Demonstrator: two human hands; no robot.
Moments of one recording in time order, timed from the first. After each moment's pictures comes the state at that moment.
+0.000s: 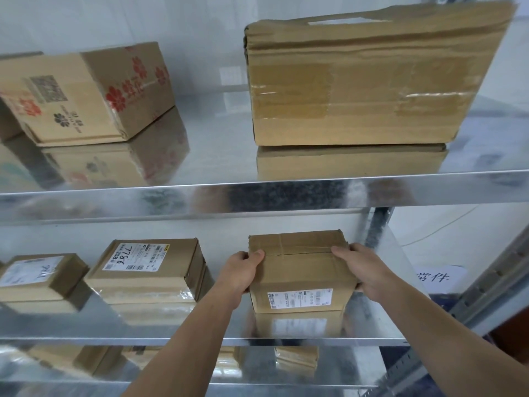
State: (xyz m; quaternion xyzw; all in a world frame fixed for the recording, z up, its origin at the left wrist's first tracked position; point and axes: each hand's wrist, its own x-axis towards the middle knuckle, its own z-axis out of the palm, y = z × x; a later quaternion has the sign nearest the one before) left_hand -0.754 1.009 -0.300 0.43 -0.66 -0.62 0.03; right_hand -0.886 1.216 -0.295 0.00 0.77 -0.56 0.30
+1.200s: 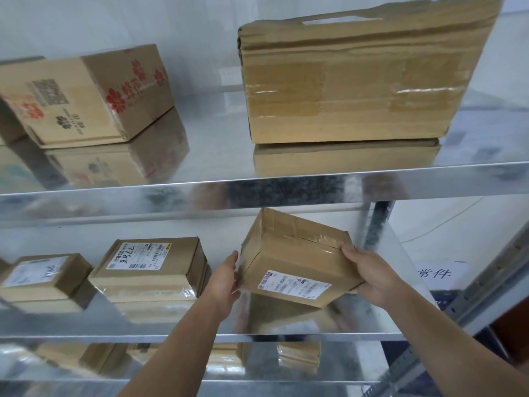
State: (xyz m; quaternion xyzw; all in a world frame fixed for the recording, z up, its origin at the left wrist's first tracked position) left_hand -0.730 1.001 -0.310 0.49 -0.48 -0.72 0.07; right_hand -0.886 1.232 -0.316 0.06 0.64 -0.69 0.34
